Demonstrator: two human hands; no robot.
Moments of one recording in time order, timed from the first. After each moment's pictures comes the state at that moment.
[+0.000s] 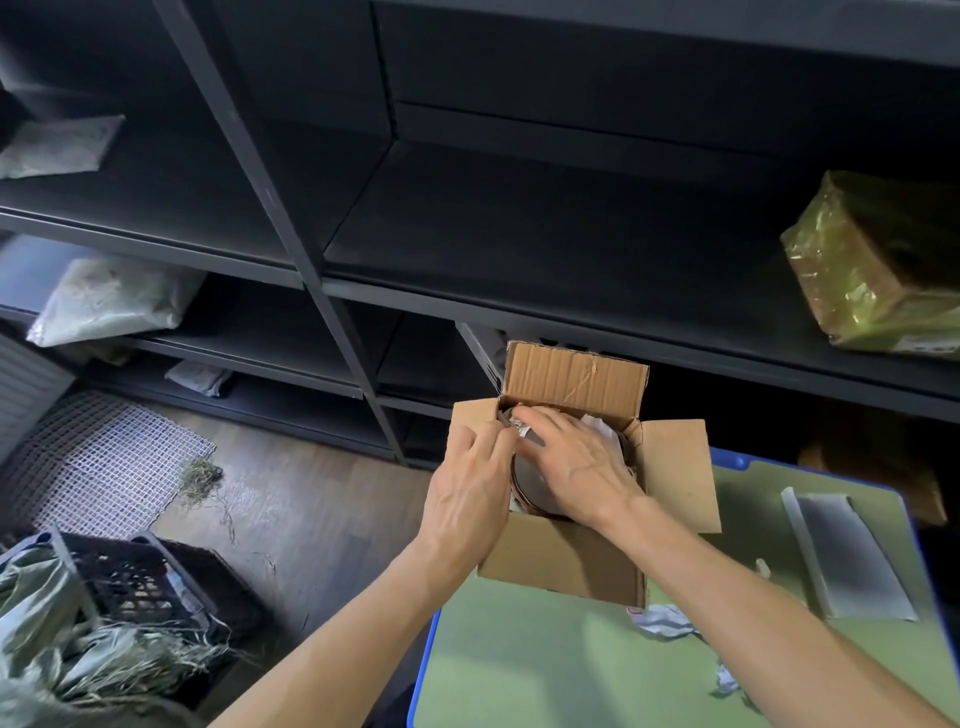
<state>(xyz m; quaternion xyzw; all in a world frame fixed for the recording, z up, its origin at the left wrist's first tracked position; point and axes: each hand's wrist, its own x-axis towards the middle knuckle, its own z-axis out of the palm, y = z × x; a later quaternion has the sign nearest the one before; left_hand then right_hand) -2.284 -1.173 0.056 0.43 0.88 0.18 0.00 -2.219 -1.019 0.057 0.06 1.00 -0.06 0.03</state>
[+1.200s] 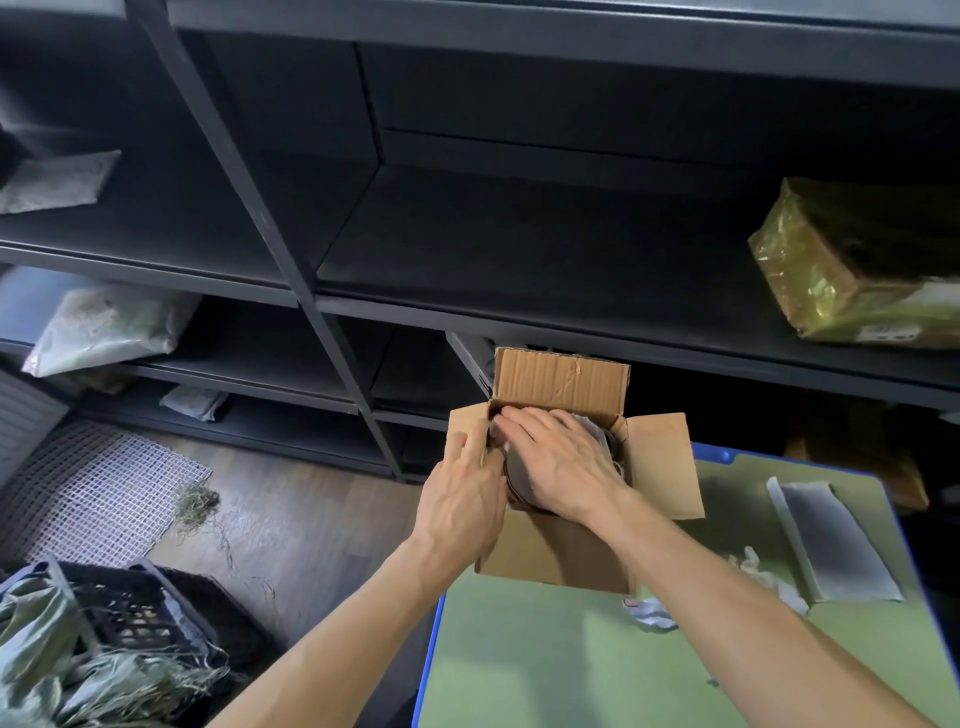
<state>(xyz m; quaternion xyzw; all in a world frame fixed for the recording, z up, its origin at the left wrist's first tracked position) -2.285 -1.178 0.047 0.47 0.88 0.09 0.02 -2.216 -1.030 0.072 0.05 1.00 -0.06 0.03</state>
